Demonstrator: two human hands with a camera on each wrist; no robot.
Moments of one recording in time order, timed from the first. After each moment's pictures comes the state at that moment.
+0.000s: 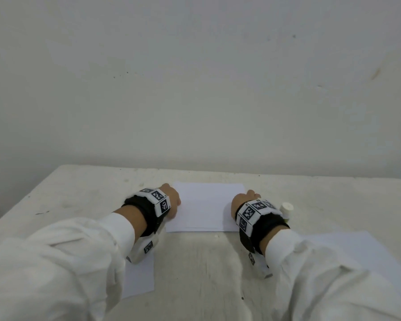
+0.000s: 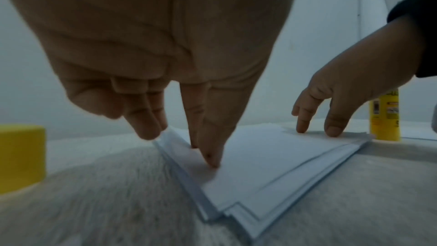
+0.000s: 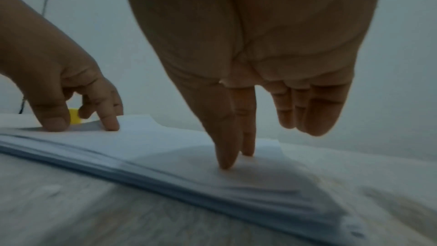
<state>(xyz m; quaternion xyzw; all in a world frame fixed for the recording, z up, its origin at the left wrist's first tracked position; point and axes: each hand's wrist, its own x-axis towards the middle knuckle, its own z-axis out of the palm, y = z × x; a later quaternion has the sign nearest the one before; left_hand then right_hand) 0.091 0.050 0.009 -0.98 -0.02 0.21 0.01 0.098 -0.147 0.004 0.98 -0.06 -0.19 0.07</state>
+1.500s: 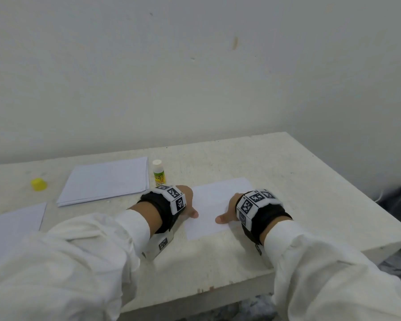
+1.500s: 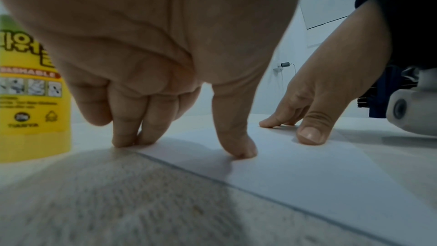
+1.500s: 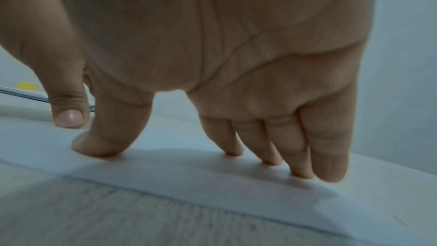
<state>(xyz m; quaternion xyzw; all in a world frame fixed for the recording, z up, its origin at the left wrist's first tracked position) 0.005 -0.264 0.001 -0.97 0.12 0.22 0.06 -0.015 -0.423 -0.023 0.97 0.00 -0.23 0.12</state>
